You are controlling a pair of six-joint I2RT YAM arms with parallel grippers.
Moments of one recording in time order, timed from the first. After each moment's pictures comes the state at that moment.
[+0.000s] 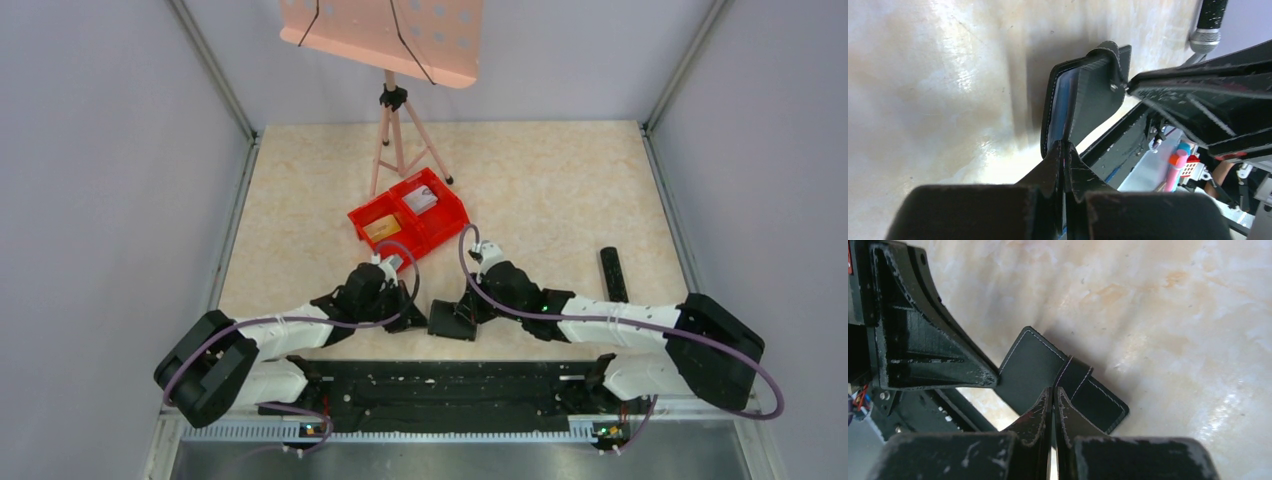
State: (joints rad) left arm -0.70 1.23 0.32 0.21 0.41 -0.98; right arm 0.96 1.27 0.50 0.14 0.03 0.59
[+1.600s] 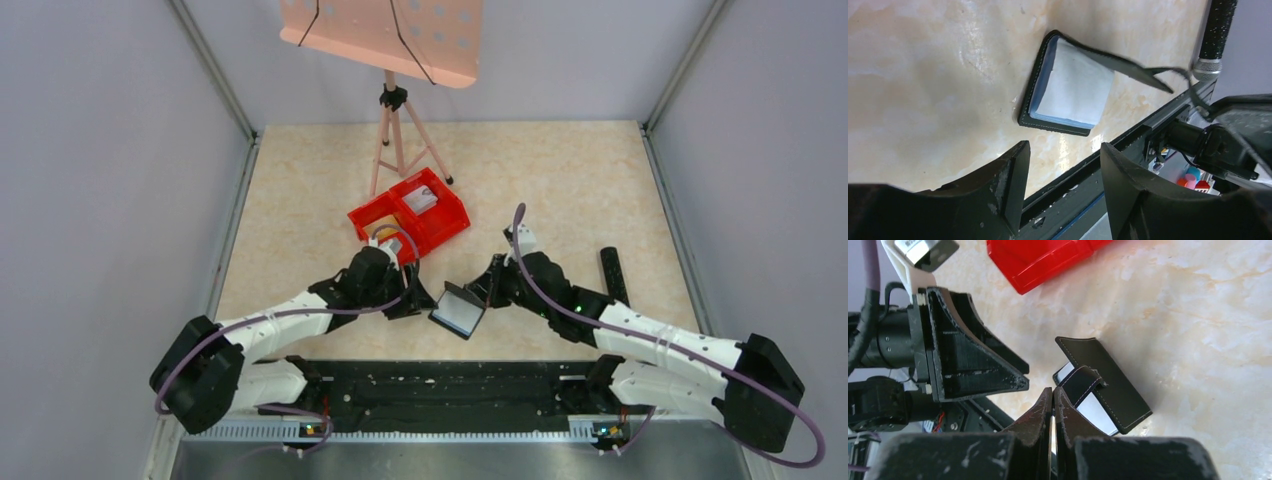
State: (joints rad) left arm -0.70 1.17 0.51 -0.05 0.28 -0.94; right arm 0.90 0.98 0.51 0.01 0.07 0.73
